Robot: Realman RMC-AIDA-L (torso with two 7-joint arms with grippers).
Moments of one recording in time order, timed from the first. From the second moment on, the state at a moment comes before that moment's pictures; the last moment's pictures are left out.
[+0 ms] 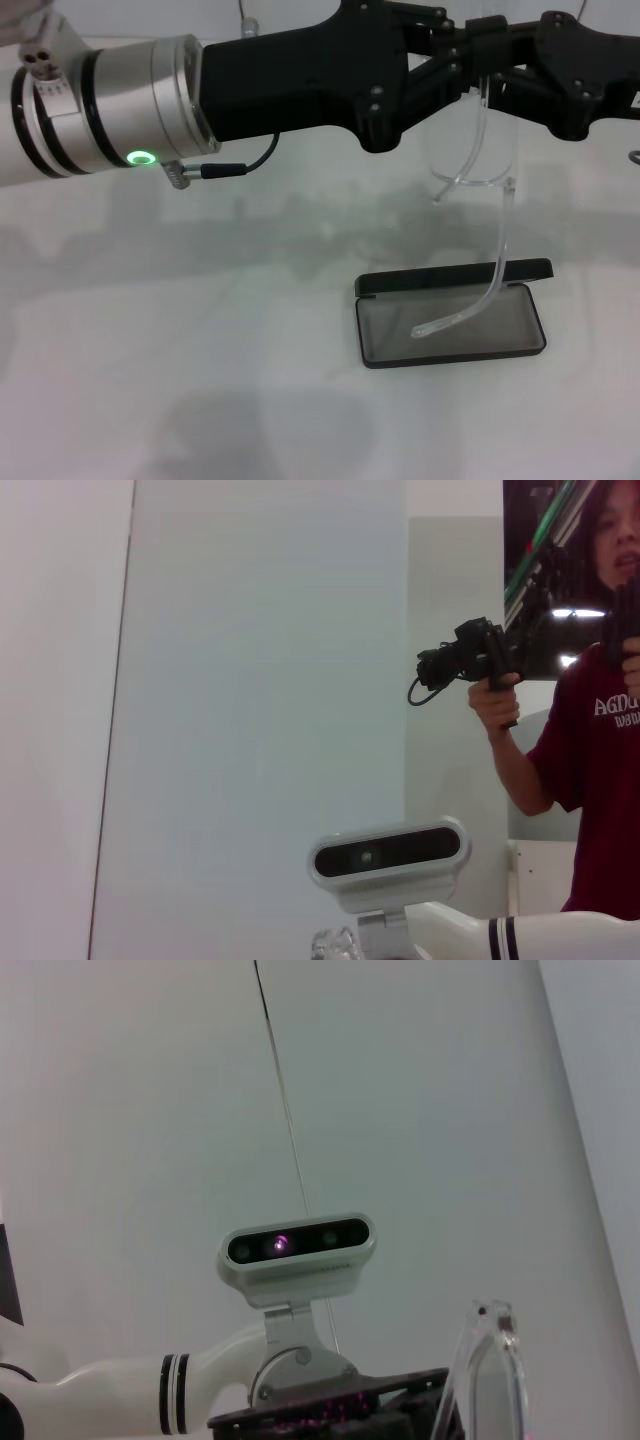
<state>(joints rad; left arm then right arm) -0.53 -2.09 1.36 0.94 1.16 1.53 -1.42 0.61 2.02 -0.91 -0.85 -1.50 -1.79 1.59</state>
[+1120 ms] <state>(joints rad) -0.57 -2.09 1.32 0.93 1.20 1.80 -1.49 0.51 1.94 -0.53 -0.59 -1.05 -2.00 1.57</state>
